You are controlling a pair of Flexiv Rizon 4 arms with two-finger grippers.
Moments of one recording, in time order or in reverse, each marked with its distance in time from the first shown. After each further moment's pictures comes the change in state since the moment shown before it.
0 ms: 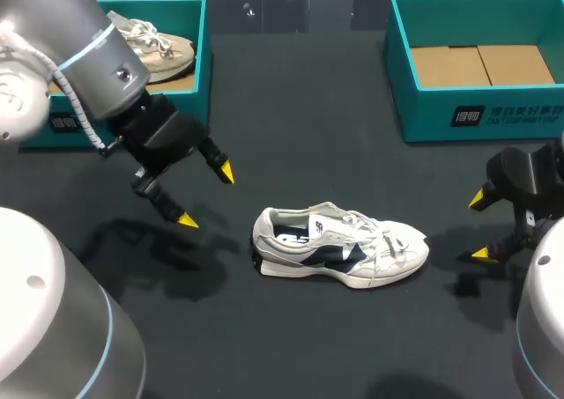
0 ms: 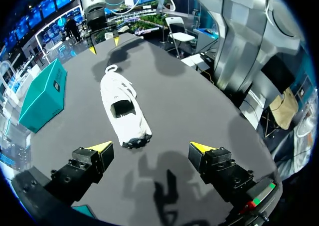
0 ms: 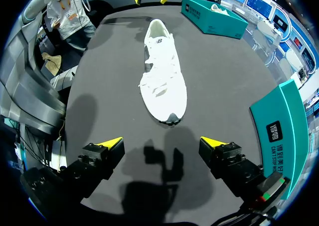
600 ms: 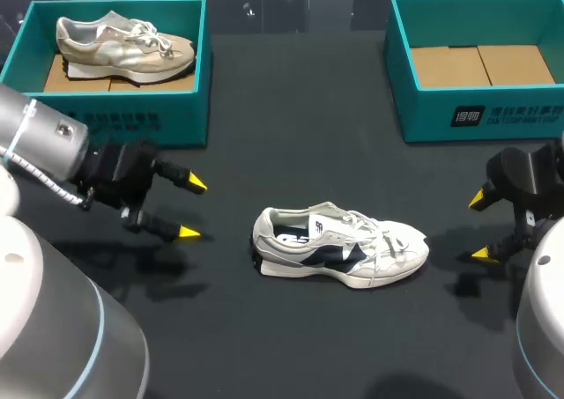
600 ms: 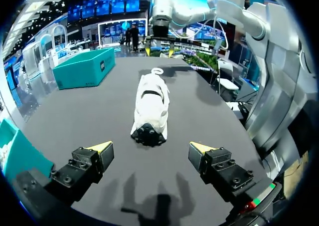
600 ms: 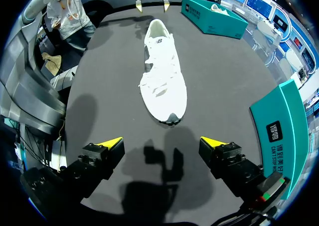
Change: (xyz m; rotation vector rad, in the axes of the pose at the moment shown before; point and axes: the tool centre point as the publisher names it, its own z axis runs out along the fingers) left arm 0.007 0.046 0.026 0.318 -0.273 -0.450; right arm 0.000 0.000 0.000 0.000 0.000 0.000
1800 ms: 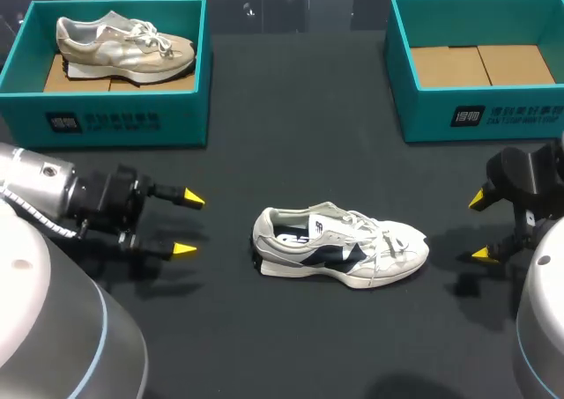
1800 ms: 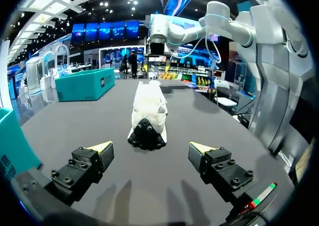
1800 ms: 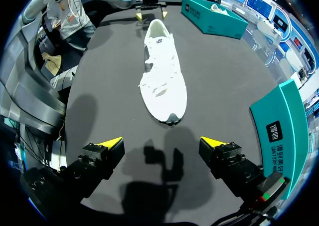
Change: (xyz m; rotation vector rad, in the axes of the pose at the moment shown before) left arm 0.000 0.032 0.019 0.248 0.016 0.053; right arm 0.000 0.000 0.000 0.000 0.000 0.000
